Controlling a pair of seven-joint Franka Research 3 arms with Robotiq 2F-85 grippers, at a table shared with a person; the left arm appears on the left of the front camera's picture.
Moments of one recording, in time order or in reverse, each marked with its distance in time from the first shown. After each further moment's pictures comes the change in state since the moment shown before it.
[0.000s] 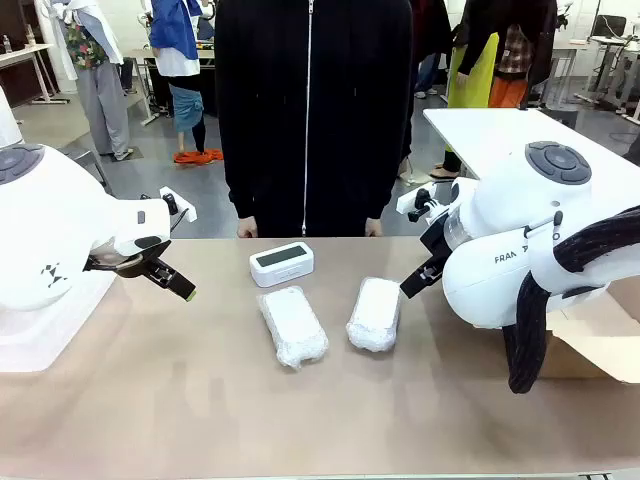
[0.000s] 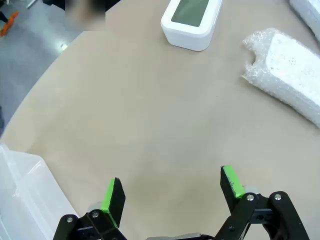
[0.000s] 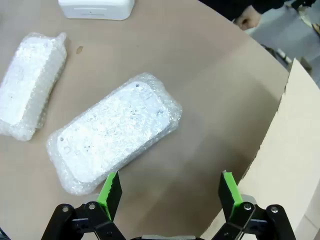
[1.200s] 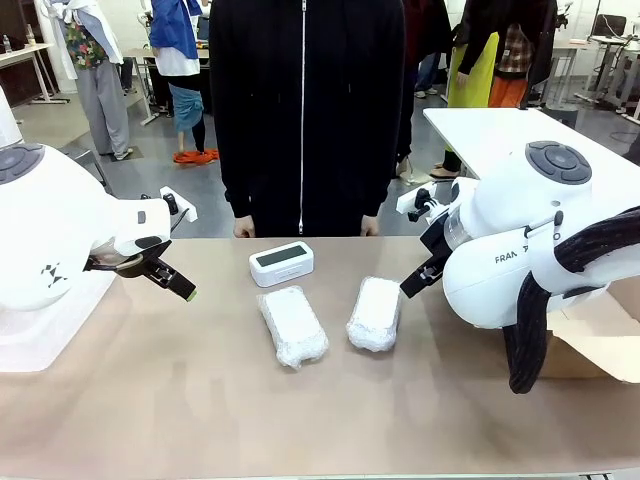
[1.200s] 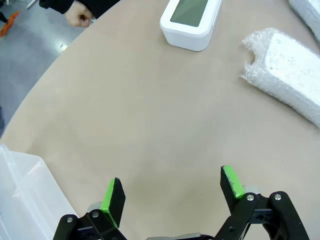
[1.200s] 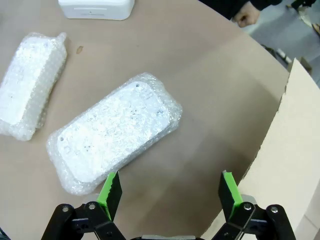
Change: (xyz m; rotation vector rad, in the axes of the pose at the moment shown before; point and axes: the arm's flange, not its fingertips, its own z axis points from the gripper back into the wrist) left arm 0.000 -0.001 0.000 0.000 0.000 -0.003; right arm 0.000 0.000 0.000 0.000 0.000 0.000
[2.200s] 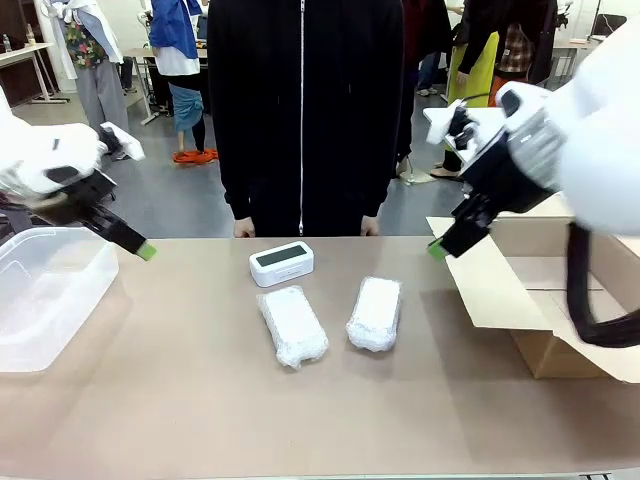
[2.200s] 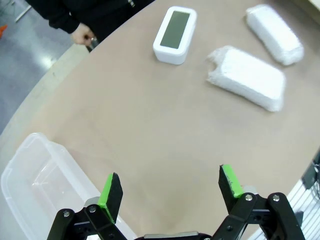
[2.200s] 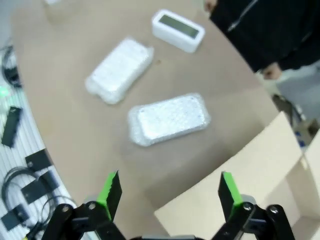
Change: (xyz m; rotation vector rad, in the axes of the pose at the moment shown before) left arm 0.002 0.037 0.135 -0.131 -0.076 -0.054; right arm 0.009 0.002 0.179 0.181 -0.104 0.305
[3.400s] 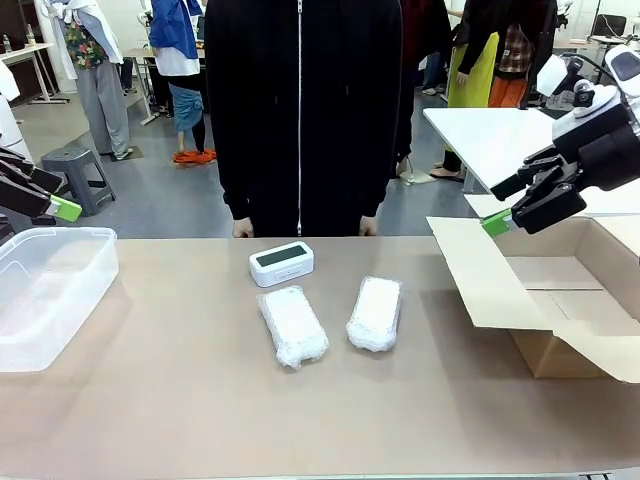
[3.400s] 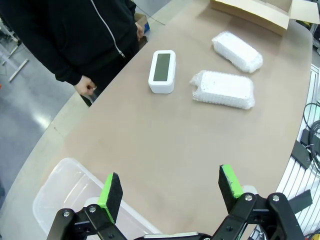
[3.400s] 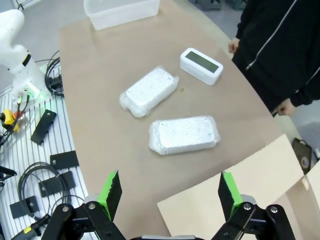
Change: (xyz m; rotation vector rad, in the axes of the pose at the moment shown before) left arm -0.034 0.041 0.090 -0.091 -0.225 -0.171; right arm -0.049 -0.042 0.051 0.159 -0.220 0.038
